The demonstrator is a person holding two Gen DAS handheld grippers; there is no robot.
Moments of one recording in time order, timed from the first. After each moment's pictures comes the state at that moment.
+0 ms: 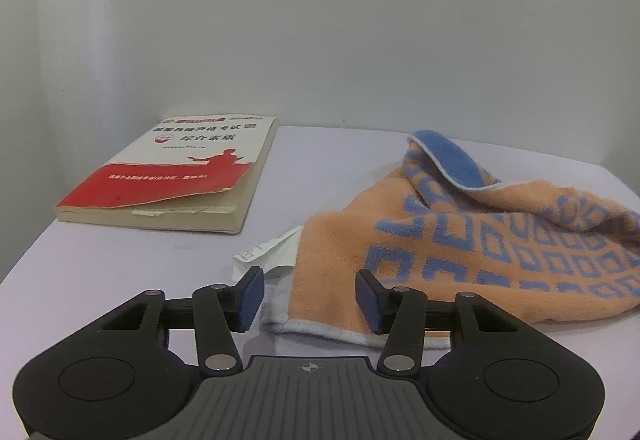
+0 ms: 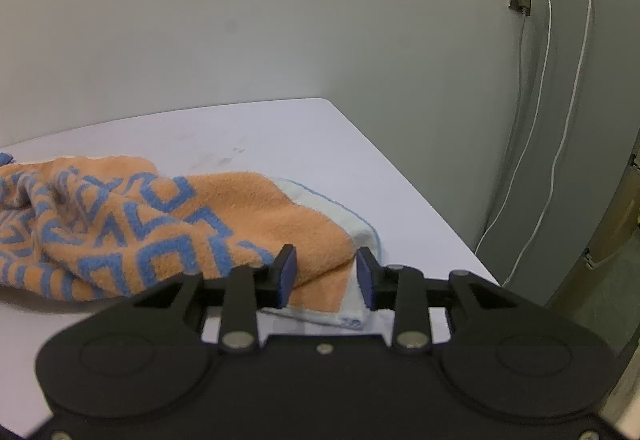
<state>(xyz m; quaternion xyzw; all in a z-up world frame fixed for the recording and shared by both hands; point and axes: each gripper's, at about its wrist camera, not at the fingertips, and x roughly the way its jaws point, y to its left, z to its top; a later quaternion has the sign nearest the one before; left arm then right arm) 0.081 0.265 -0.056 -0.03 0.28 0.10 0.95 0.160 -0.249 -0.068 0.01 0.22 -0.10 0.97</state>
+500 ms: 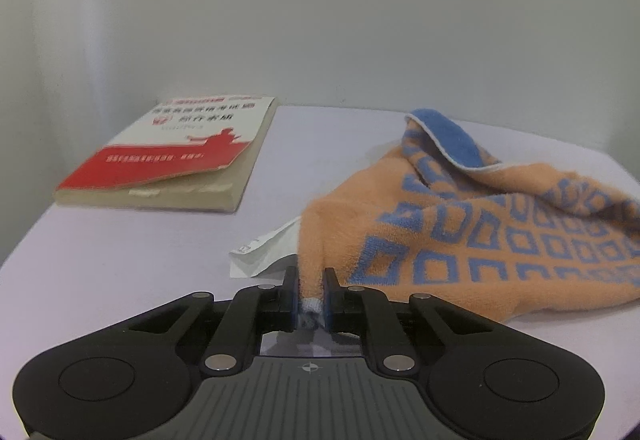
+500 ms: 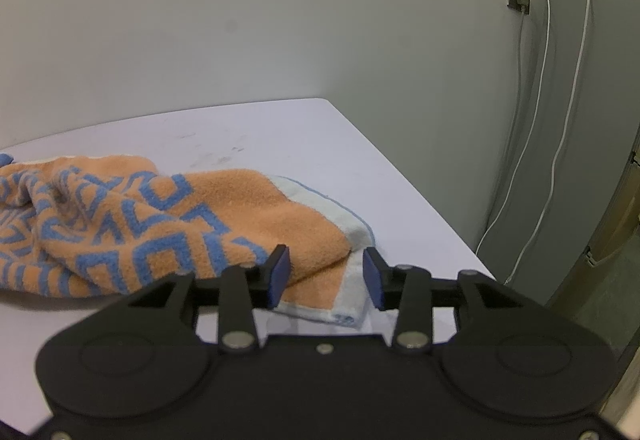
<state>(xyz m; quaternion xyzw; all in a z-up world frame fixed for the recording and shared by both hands) 0.066 0.268 -0.051 -0.06 0.31 0.10 0.95 0.157 -0.253 -0.069 0.01 0.21 -0.09 0.97</state>
